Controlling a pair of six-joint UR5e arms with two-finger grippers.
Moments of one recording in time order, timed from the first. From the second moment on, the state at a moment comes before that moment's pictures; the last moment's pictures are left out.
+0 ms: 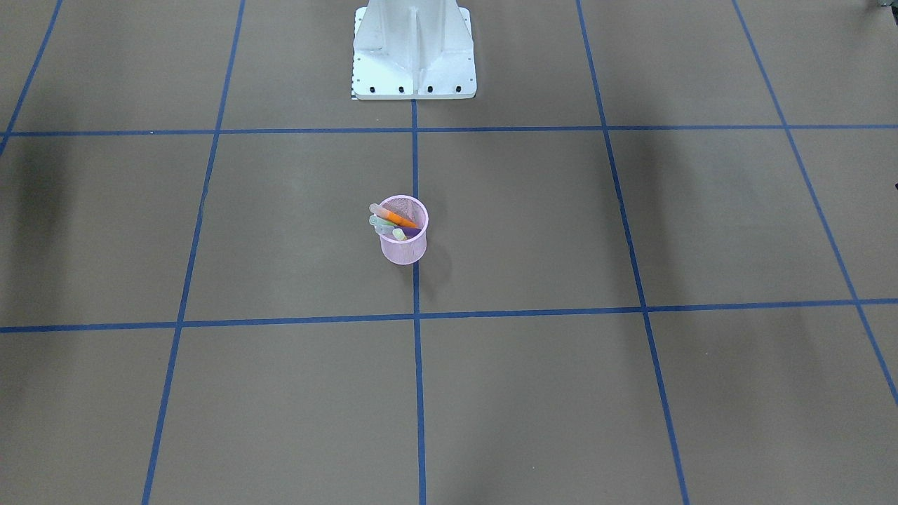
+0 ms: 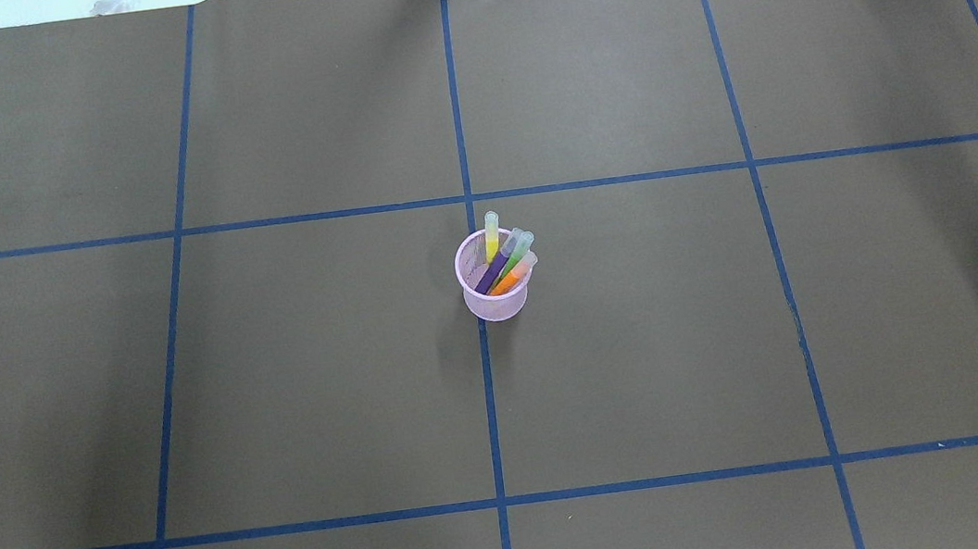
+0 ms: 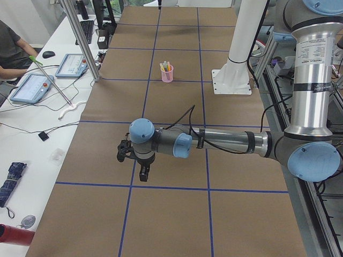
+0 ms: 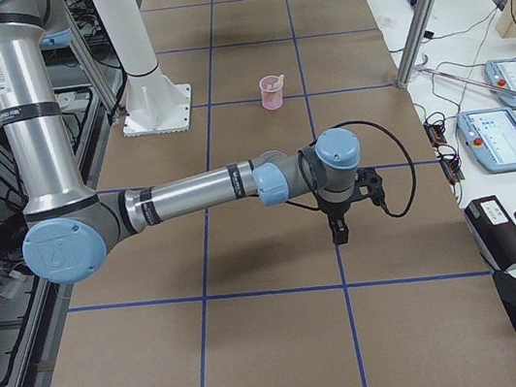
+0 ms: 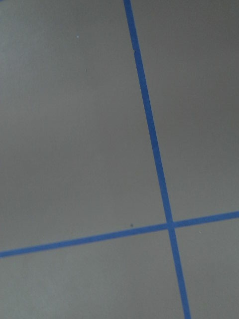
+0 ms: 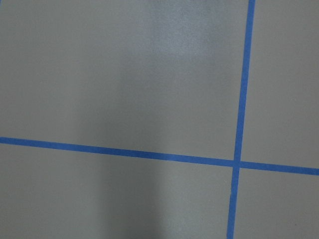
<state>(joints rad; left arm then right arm) -1.50 -1.54 -1.65 -1.70 -2.34 -0.11 1.46 -1.48 1.63 -1.52 2.36 0.15</state>
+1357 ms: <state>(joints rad) -1.50 -1.55 -1.60 -1.65 -2.38 -0.11 1.48 -1.51 1.62 -1.52 2.36 0.15</state>
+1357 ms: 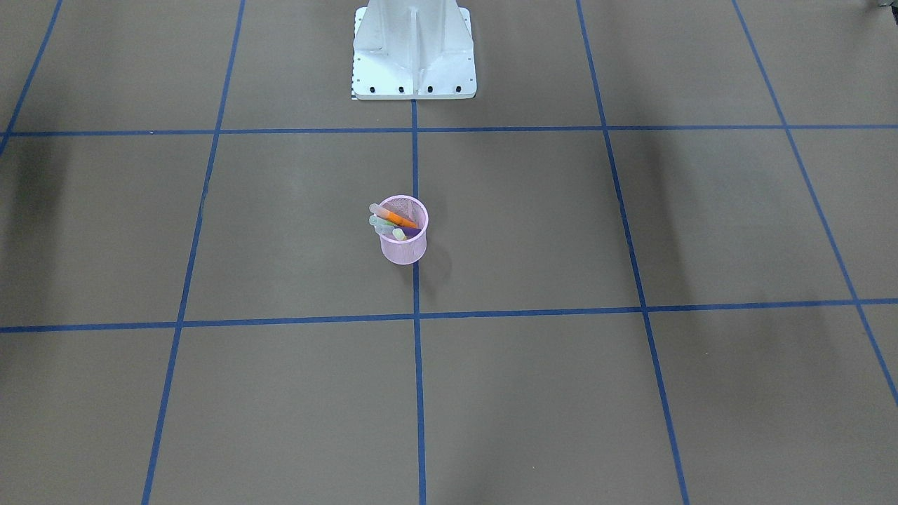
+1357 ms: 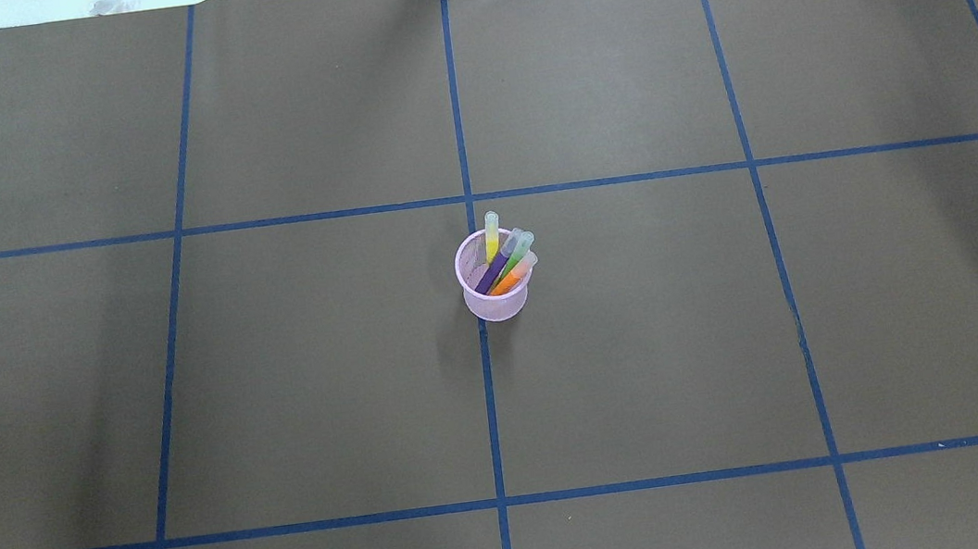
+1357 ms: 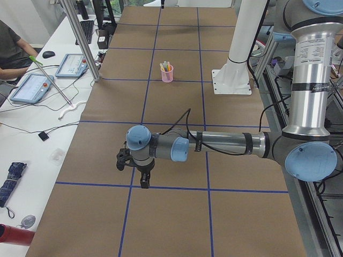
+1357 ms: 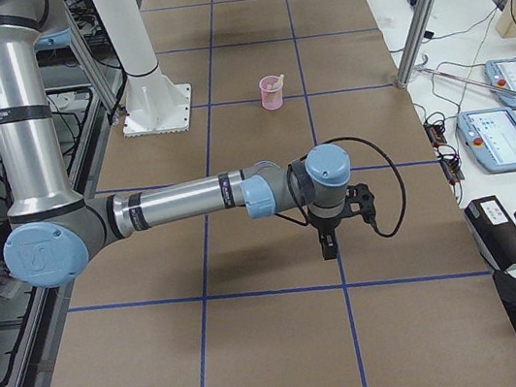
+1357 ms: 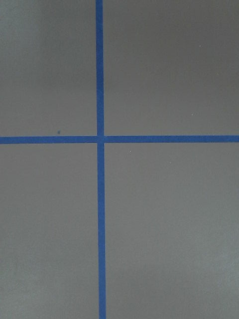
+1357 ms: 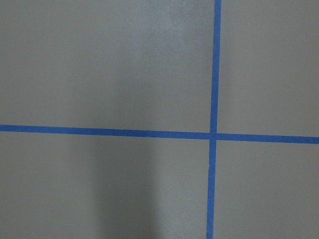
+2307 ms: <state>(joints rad) -1.52 -1.51 -1.63 -1.65 -2.30 -0.09 1.48 -1.51 1.62 -1.52 2.35 0.16</state>
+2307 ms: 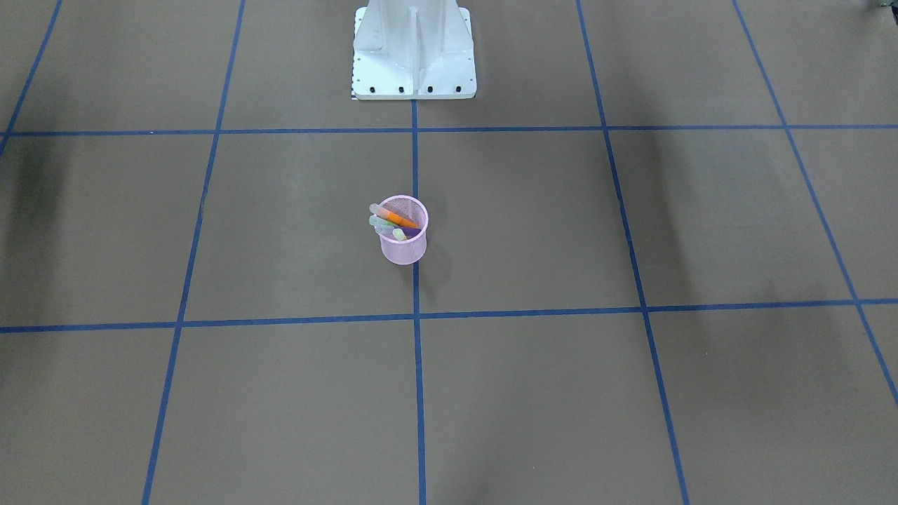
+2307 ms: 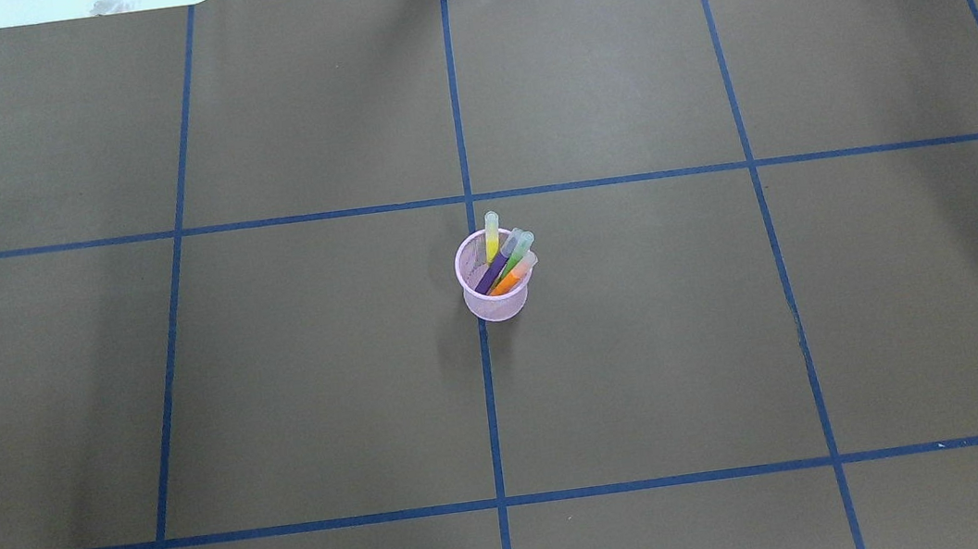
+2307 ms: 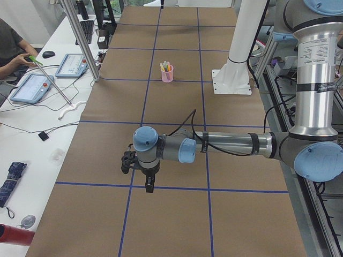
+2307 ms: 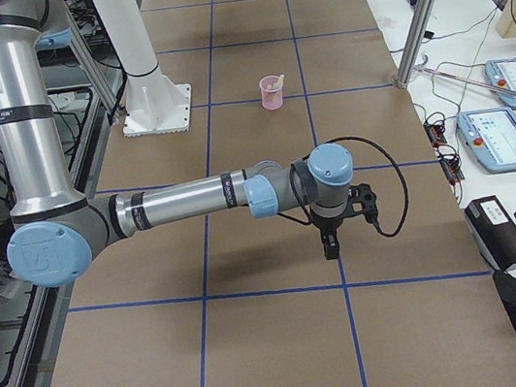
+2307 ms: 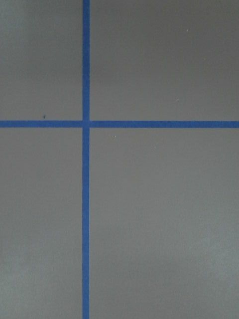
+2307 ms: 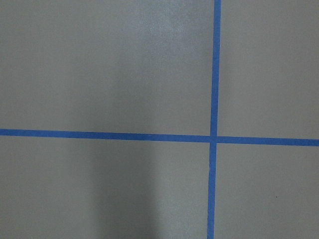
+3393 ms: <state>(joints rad) -1.55 -1.54 -1.58 -1.58 -2.38 -0.08 1.48 -1.47 1.61 -1.58 2.35 0.16</state>
